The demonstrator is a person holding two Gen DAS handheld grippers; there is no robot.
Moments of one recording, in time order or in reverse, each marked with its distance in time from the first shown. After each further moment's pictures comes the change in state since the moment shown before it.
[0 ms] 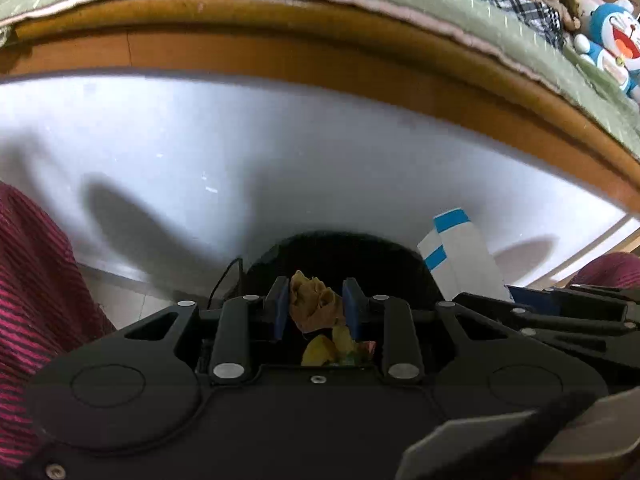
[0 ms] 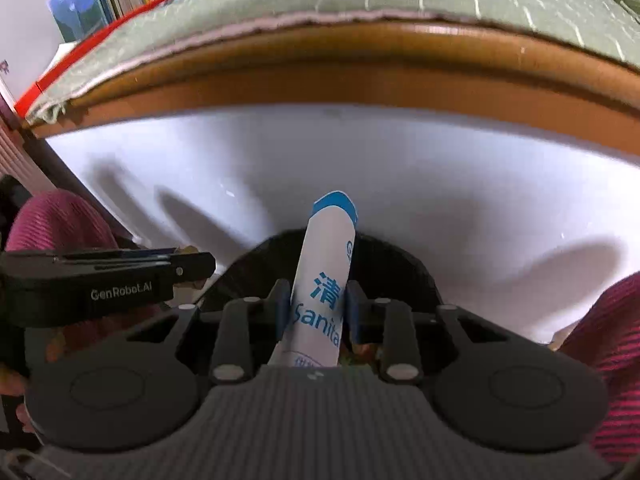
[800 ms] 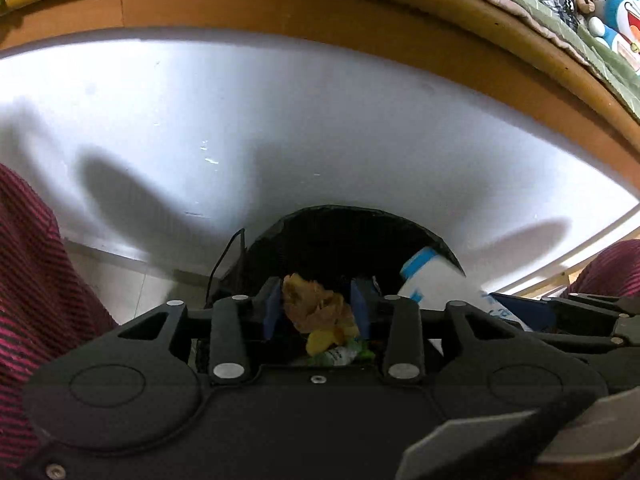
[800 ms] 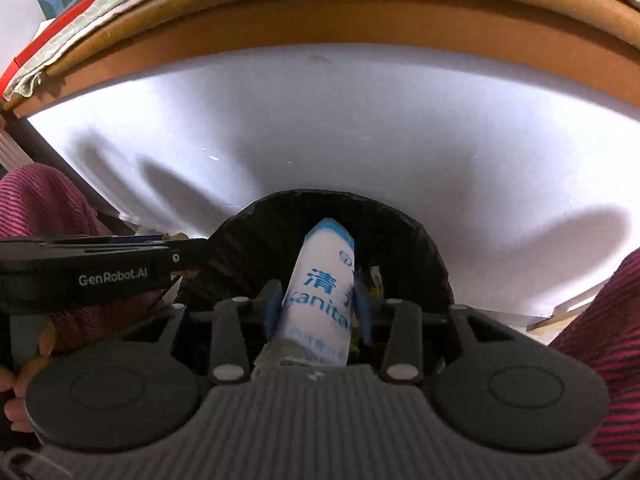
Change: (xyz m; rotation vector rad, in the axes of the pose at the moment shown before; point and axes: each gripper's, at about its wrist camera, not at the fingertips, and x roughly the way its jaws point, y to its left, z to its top) left arm 0.029 0.002 -0.004 -0.010 0.061 0.008; right arm 0.028 0.000 -0.003 0.013 0.070 -0.023
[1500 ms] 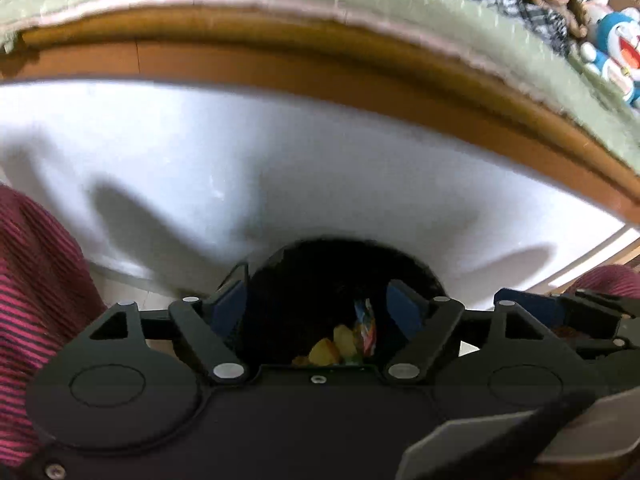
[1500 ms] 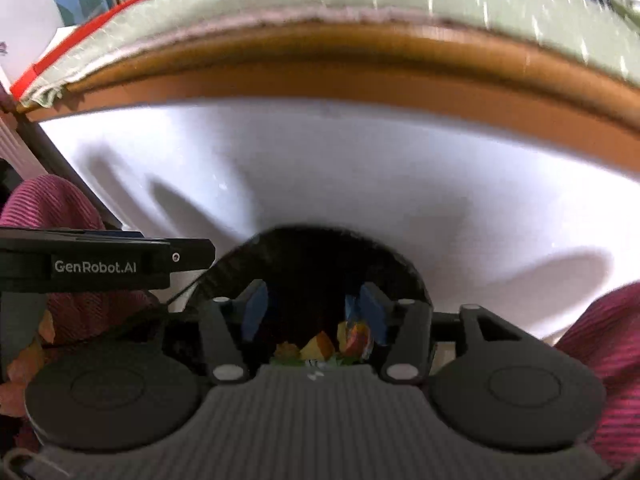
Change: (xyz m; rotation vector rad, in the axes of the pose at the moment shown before) left arm -0.042 0.001 0.017 -0.006 -0.070 -0.013; right arm -0.041 0.006 0.014 -0.079 -0.103 -0.006
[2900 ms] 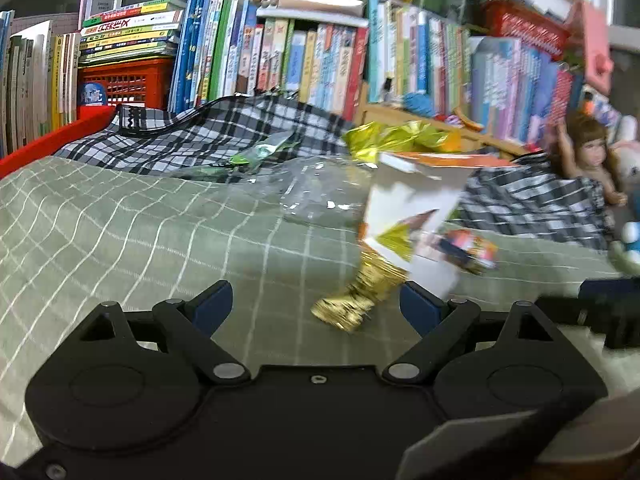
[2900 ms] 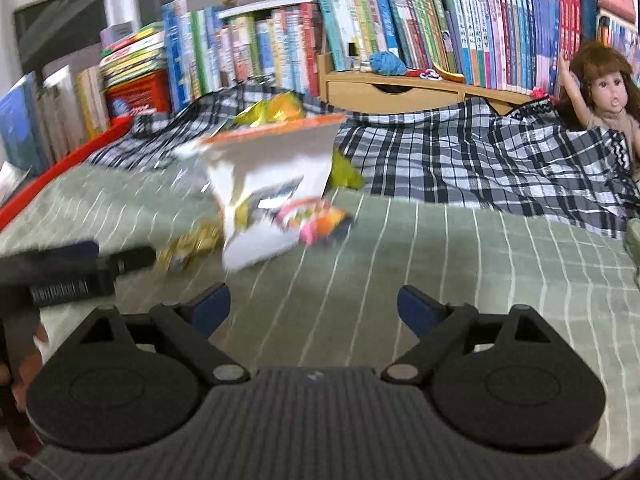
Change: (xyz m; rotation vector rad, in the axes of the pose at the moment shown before) left arm 0.061 -0.014 0.300 0.041 -0.404 0.037; right arm 0.033 -0.093 0.283 0.026 -0.238 -0.072
